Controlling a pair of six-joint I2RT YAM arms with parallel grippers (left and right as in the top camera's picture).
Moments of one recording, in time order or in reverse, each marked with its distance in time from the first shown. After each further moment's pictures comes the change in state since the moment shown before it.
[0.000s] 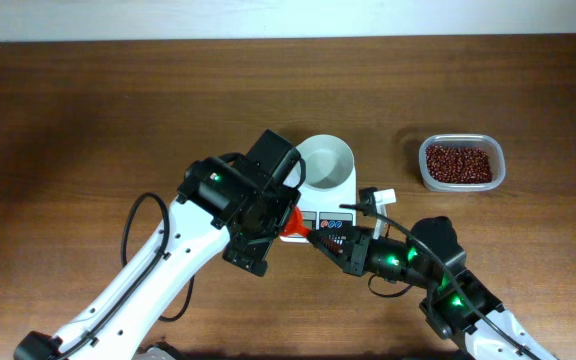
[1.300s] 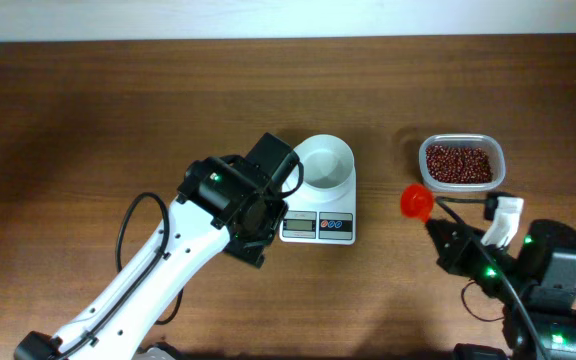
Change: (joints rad) left arm 0.000 0.000 0.000 -0.055 -0.072 0.004; right arm -0.704 -0.334 0.302 -1.049 0.064 -0.575
